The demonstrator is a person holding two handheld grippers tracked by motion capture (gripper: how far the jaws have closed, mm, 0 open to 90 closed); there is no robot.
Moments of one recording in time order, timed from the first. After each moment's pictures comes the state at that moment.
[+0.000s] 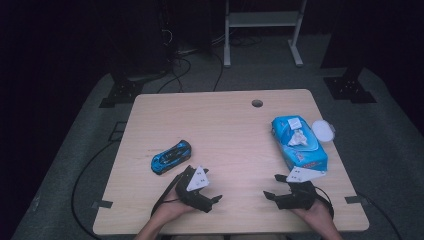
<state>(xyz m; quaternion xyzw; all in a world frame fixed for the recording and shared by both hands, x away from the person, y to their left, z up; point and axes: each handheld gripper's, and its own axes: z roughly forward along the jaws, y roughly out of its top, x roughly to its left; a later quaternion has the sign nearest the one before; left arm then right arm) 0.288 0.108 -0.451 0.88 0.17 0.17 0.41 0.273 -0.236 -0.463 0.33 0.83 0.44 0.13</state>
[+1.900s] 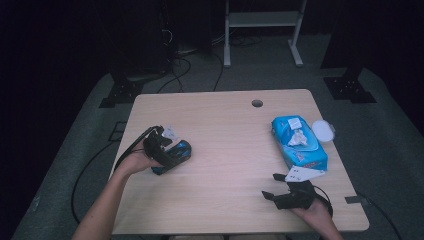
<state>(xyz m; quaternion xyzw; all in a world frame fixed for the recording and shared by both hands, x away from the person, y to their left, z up) 0.412 0.202 -0.412 0.94 0.23 0.15 0.22 0.272 -0.230 -0.457 0.31 0.83 0.44 0.12</state>
